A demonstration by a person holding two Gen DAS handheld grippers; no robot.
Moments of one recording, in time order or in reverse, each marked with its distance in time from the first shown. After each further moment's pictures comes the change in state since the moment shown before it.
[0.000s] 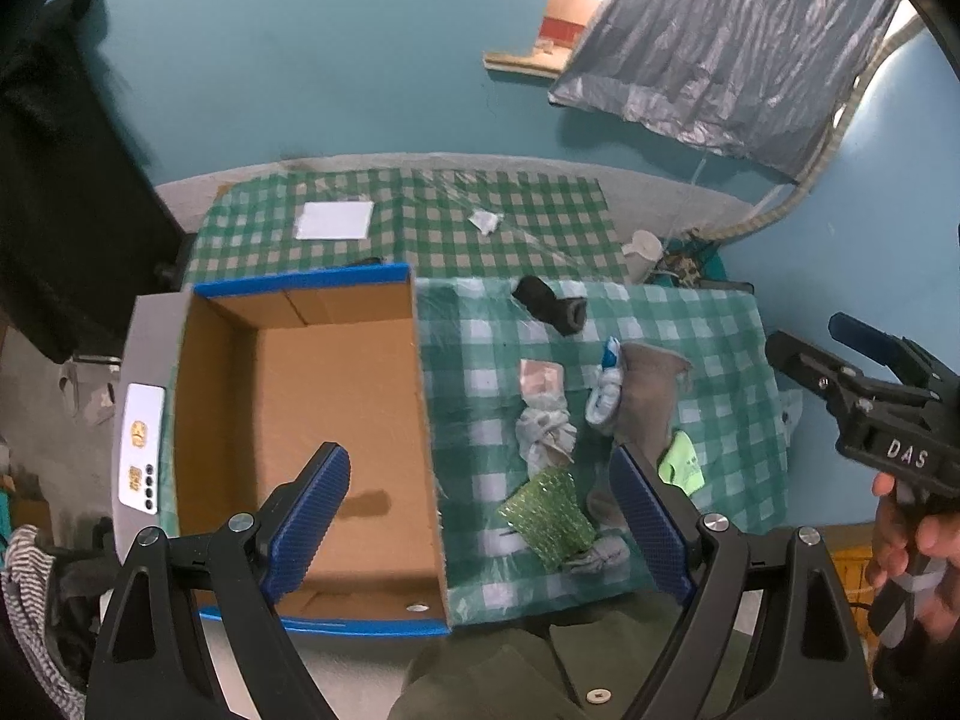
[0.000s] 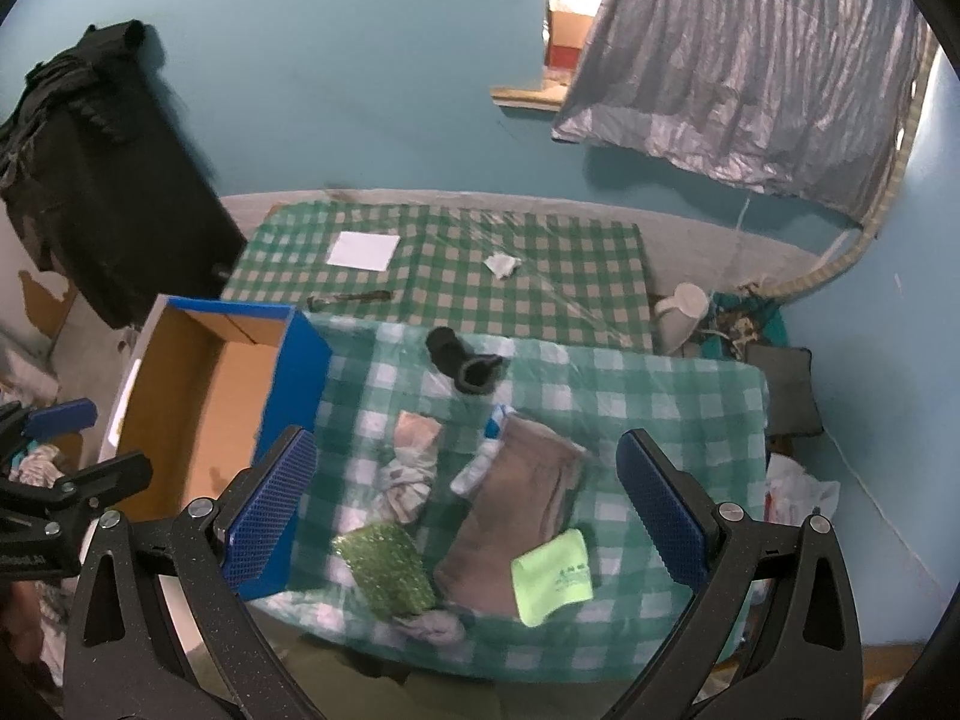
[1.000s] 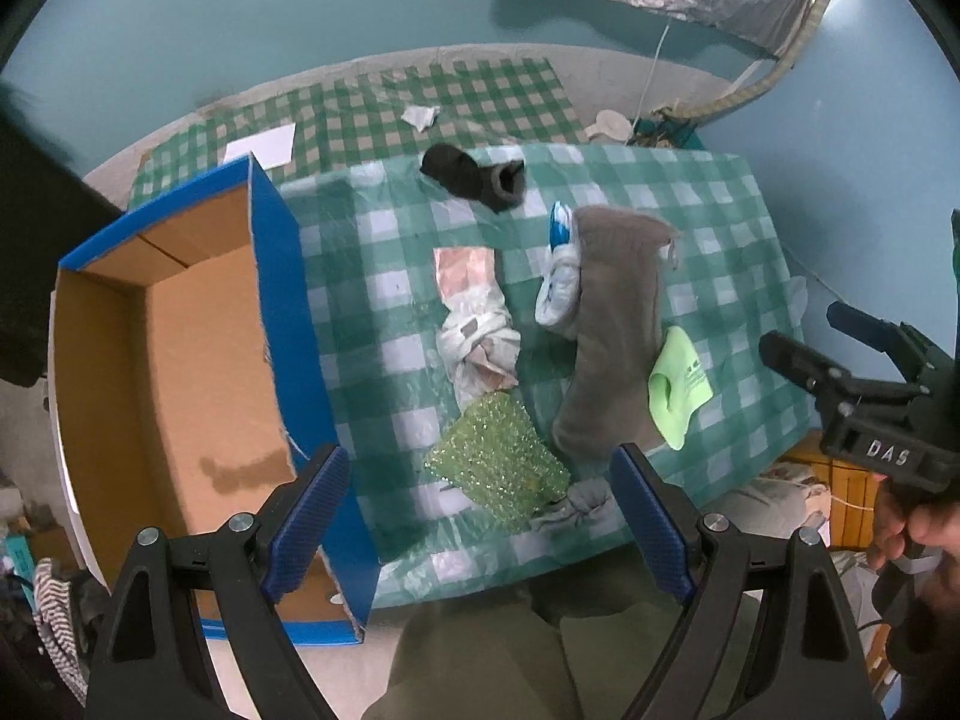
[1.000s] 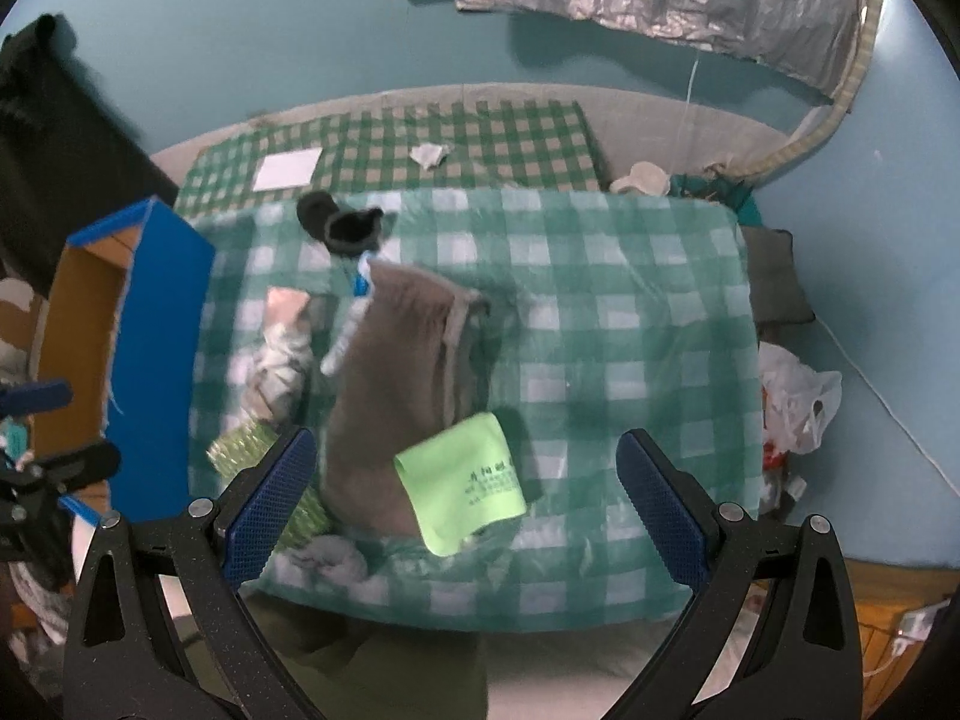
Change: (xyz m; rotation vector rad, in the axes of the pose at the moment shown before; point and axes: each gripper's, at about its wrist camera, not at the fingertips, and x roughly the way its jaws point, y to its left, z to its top) left arm 0.099 -0.068 -0.019 0.144 0.237 -0.002; right arm 0.066 -0.087 -0.074 0.134 0.204 -0.044
